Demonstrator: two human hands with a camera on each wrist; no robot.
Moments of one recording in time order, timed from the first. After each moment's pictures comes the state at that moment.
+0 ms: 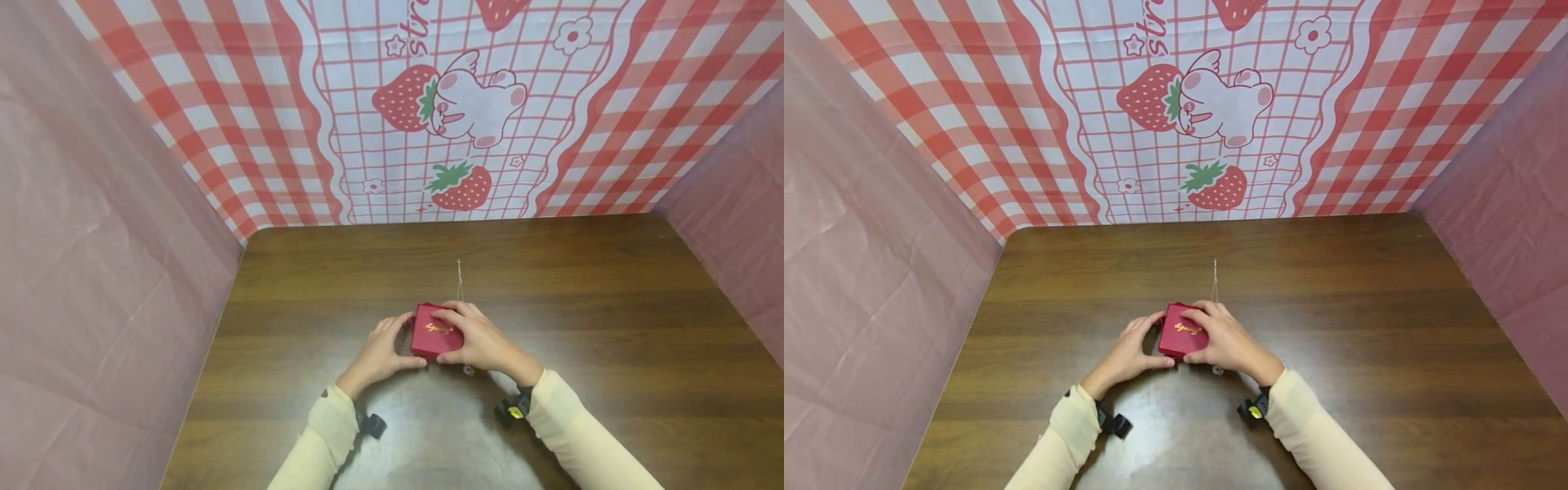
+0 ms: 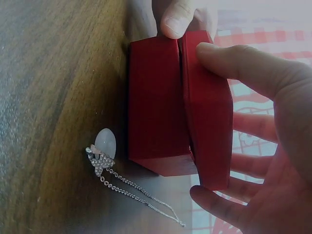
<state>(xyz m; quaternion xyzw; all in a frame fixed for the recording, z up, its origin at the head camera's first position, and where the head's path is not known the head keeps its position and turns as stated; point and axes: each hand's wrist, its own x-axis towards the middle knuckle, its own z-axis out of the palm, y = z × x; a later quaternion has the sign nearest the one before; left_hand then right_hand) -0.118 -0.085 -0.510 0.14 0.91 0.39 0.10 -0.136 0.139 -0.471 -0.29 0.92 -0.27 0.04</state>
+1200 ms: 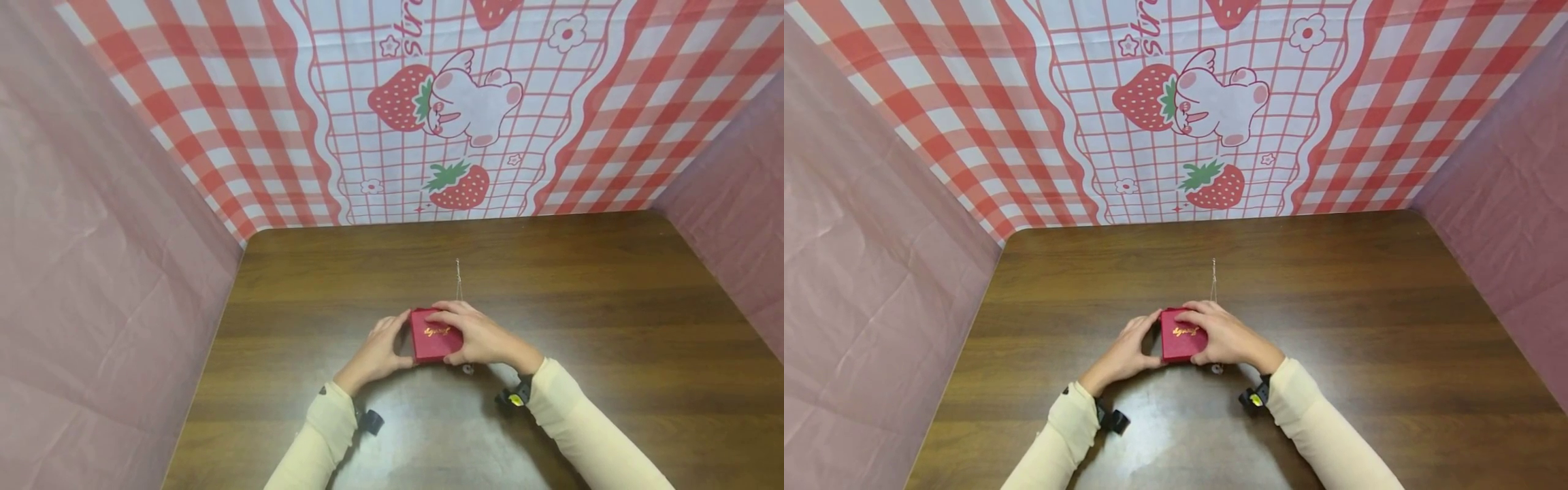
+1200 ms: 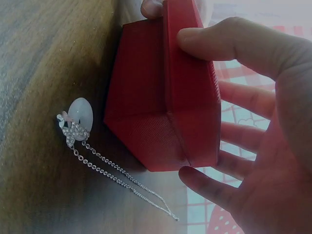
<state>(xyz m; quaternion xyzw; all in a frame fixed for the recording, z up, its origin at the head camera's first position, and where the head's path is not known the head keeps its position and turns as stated) -0.121 -0.087 -0.507 0.17 0.91 0.37 0.11 -0.146 0.144 -0.466 -0.35 0.89 -0.27 0.09</state>
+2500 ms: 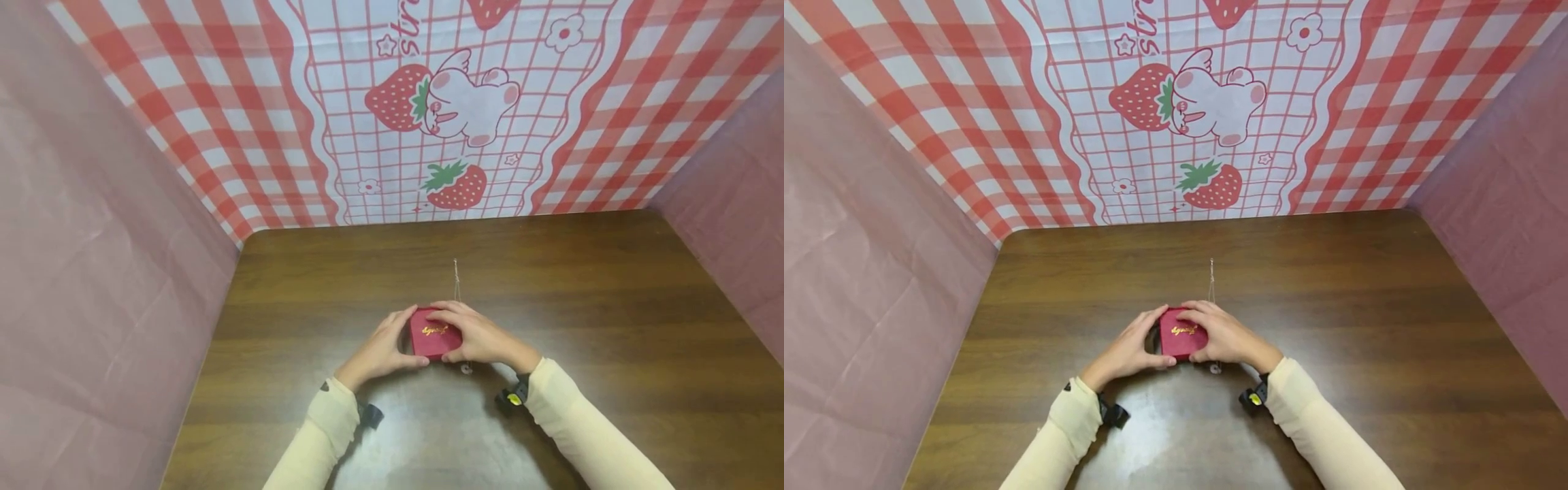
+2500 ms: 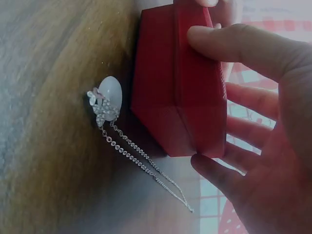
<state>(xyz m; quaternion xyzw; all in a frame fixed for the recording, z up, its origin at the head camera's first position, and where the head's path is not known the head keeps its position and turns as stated) -0.125 -0.081 -0.499 0.19 0.89 0.39 0.13 -0.148 0.148 -0.474 -0.35 0.89 -0.29 0.08</state>
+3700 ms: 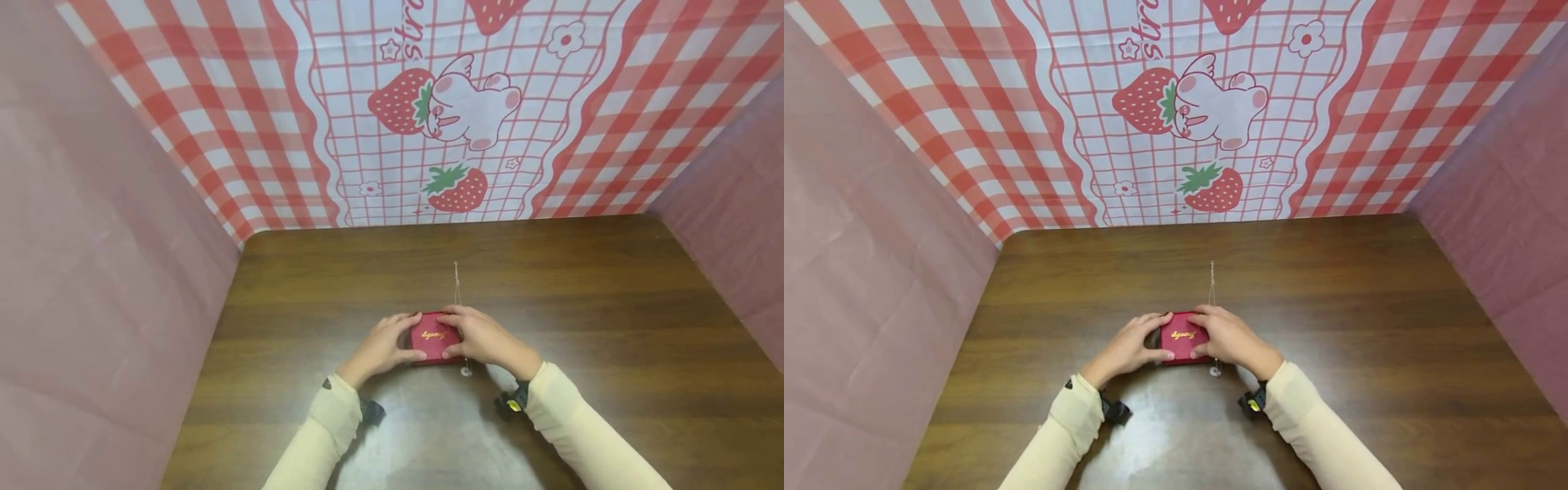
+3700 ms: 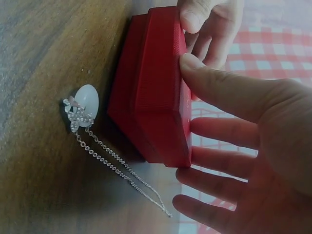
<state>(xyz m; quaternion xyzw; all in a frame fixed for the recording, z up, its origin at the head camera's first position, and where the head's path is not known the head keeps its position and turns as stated) -0.129 -0.078 -0.490 0.20 0.92 0.33 0.12 -0.145 0.142 -0.460 -0.28 0.94 -0.18 0.10</state>
